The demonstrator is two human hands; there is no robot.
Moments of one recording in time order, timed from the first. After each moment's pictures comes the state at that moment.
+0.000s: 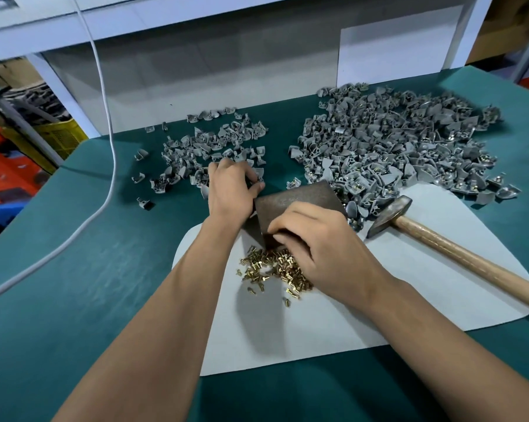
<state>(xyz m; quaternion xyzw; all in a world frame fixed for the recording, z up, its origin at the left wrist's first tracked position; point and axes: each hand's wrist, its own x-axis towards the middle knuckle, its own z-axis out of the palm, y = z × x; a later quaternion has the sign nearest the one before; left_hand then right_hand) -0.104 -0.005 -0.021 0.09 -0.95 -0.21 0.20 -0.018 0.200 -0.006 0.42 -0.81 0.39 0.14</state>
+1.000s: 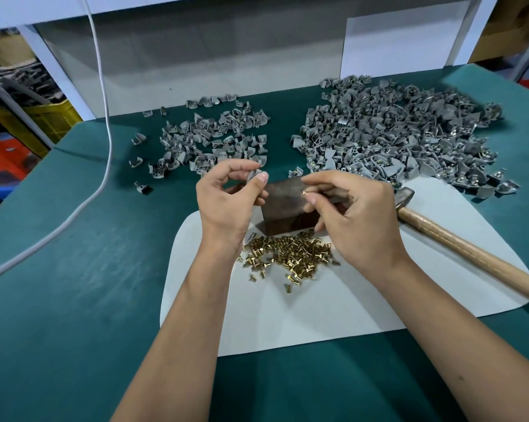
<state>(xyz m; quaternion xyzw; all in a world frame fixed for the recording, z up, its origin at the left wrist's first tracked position) -0.026 0.028 -0.012 0.05 -0.67 -0.68 0.29 -0.031 0.211 -0.009 0.24 -0.77 0.56 0.17</state>
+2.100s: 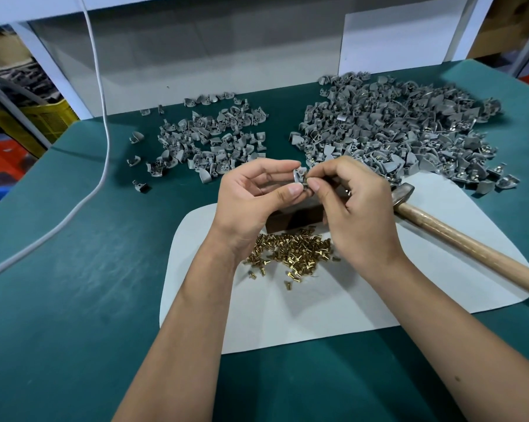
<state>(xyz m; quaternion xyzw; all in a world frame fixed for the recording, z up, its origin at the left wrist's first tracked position) -0.019 0.039 -0.009 -0.11 -0.59 -0.79 0.09 -0.027 0.205 -0.001 0.23 -0.80 0.50 0.25</state>
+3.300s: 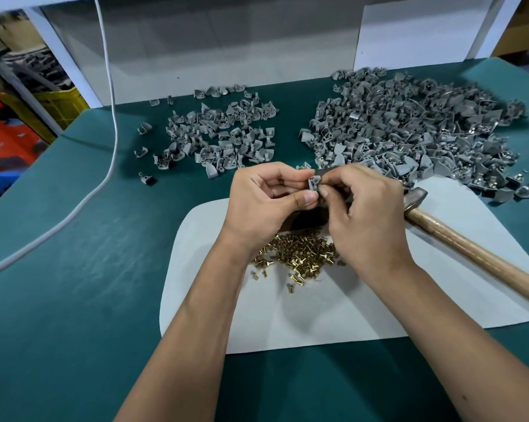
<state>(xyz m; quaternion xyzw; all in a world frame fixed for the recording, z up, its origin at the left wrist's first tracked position) -0.021 0.048 -0.006 -0.07 -0.67 -0.73 0.13 -0.035 0.208 -0.005 0.22 -0.84 0.41 0.27</state>
